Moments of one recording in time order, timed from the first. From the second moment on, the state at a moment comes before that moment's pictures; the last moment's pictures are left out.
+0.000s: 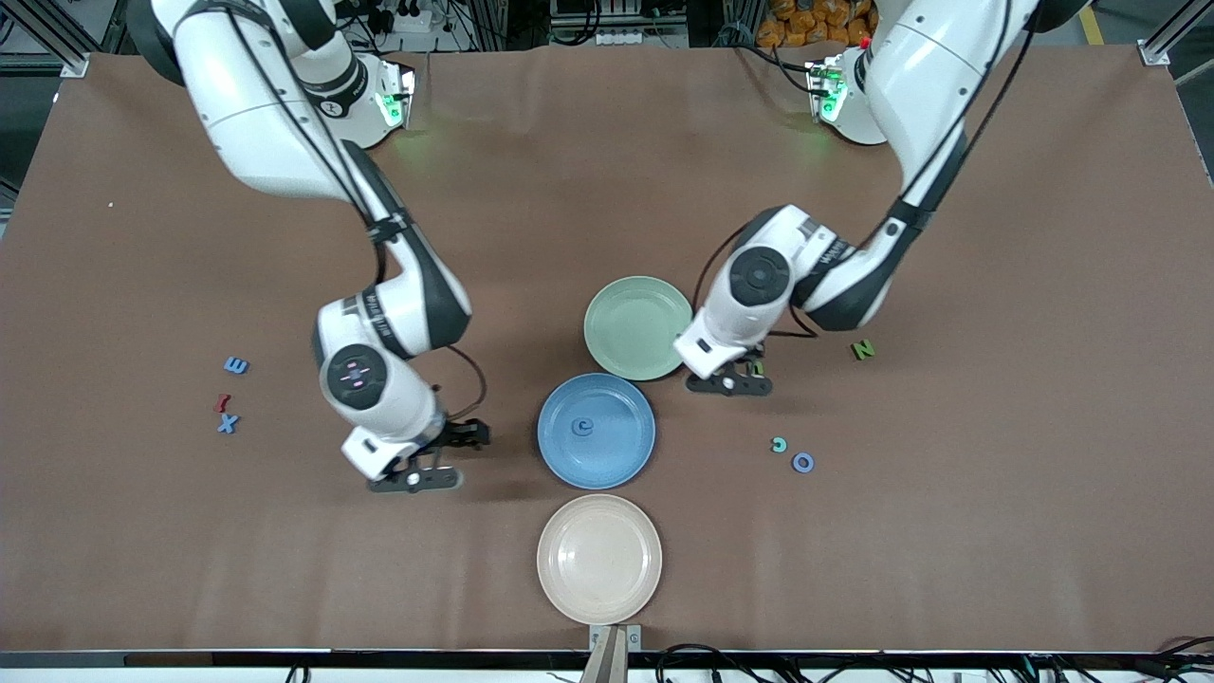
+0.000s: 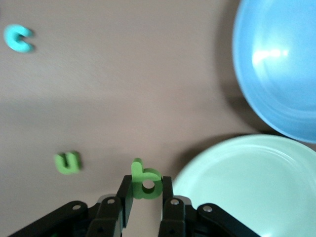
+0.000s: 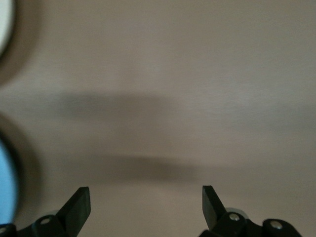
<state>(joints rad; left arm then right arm) -0.27 0.60 -0.38 -1.76 0.23 2.30 -0.68 0.32 0.77 0.04 -1.38 -0.04 2.21 0.29</state>
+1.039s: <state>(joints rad) -0.44 0.64 -0.35 -1.77 0.31 2.28 -0.96 0.06 0.50 0.00 -1.82 -0.03 2.26 -0.08</state>
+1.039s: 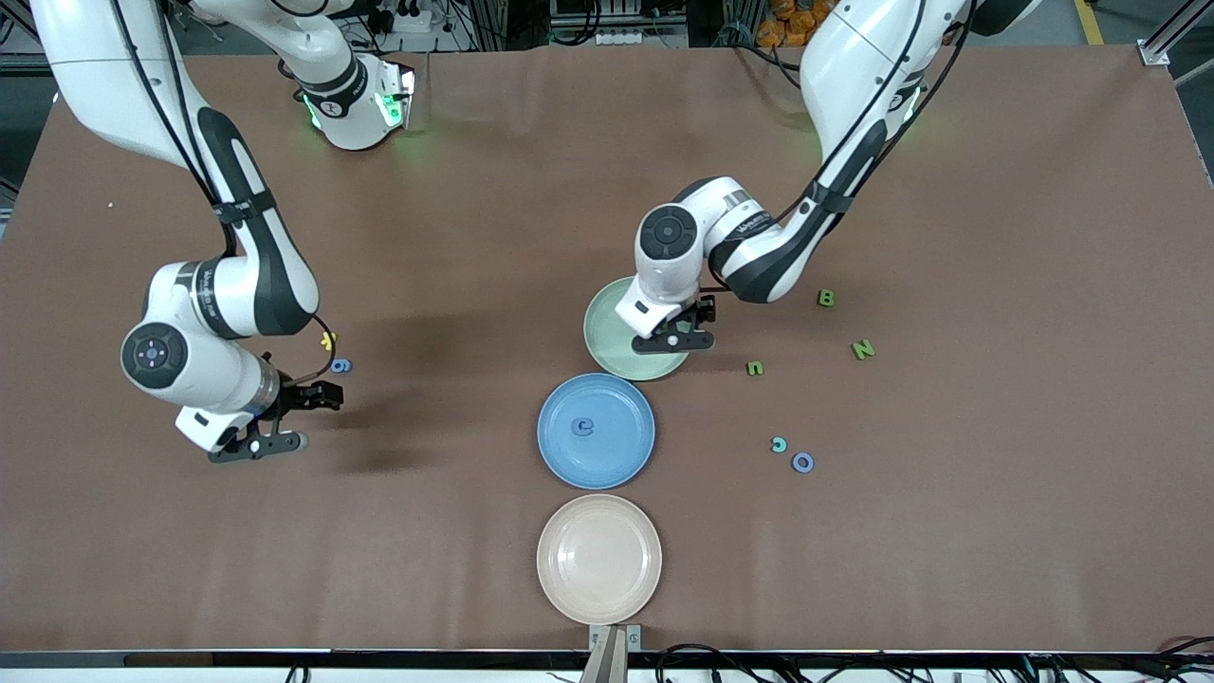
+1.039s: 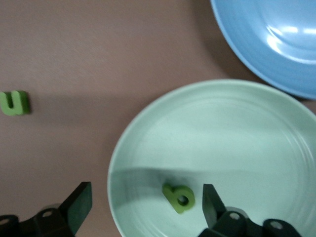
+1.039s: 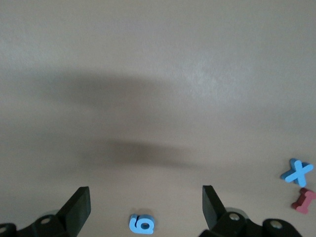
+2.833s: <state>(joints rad) -0.17 0.63 -0.34 -1.87 0.35 2.41 -0.81 0.00 0.43 0.06 -2.24 0.02 2.67 -0.14</state>
